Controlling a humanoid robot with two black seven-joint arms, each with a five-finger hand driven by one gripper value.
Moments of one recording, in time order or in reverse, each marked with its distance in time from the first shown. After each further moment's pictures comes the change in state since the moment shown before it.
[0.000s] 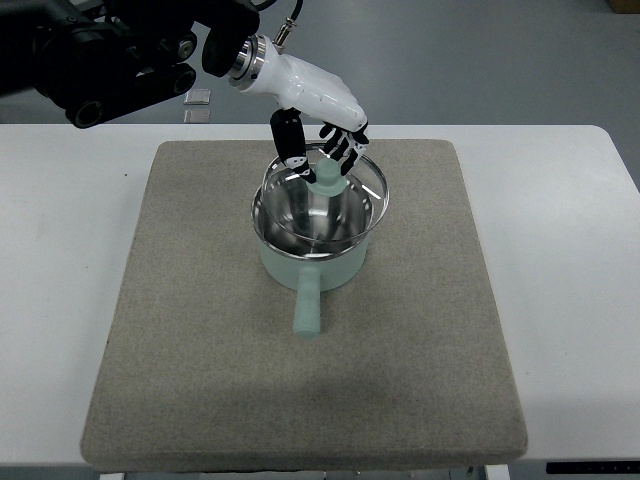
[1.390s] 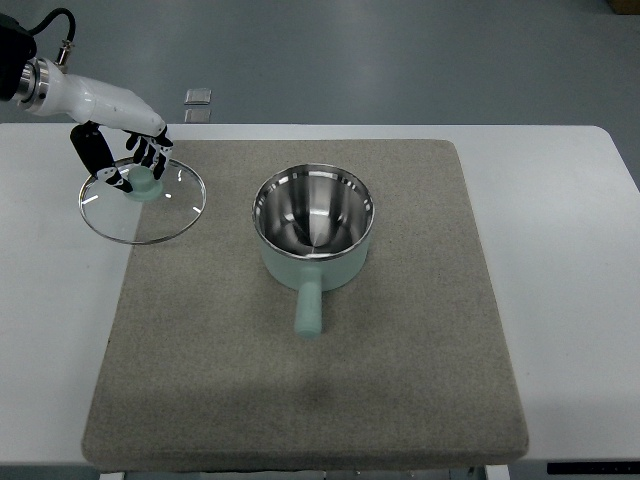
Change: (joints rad) left arm 0.120 0.462 0.108 -0.112 0.091 0.001 0.000; right arm 0.000 0.000 0.000 0.000 0.000 0.000 0.000
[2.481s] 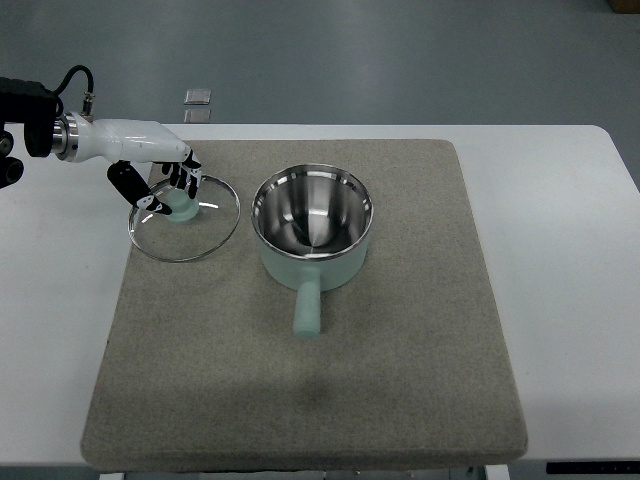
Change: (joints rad) left arm 0.200 -0.080 -0.036 0.078 -0.123 0.268 0.000; right arm 0.000 0.000 0.000 0.000 0.000 0.000 0.000
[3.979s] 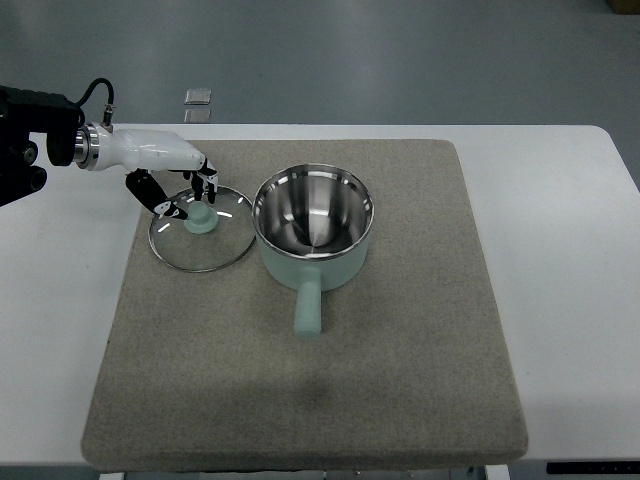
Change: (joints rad) left arm 0.043 -0.058 -0.037 0.054 -0.002 -0.001 0.000; right arm 0.000 0.000 0.000 0.000 0.000 0.000 0.000
